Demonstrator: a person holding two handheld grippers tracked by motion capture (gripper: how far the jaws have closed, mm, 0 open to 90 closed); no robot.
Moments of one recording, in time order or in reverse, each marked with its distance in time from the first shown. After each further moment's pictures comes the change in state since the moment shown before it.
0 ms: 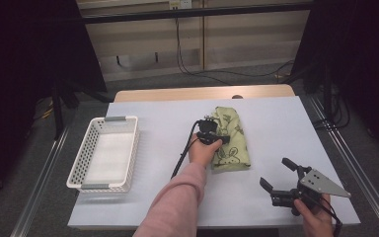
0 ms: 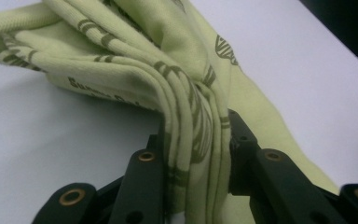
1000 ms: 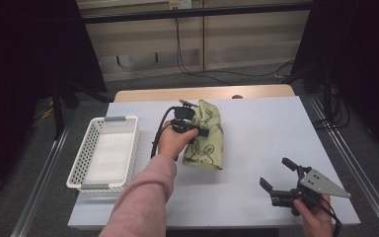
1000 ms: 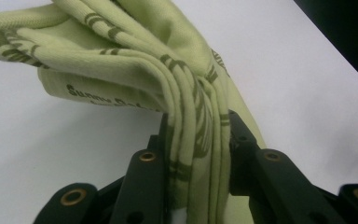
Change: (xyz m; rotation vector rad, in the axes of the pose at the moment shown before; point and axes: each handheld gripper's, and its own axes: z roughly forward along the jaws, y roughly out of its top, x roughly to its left) left arm 0.012 0.032 -0.099 0.126 0.011 0.047; right arm 0.002 0.001 0.000 0.003 -0.004 -0.001
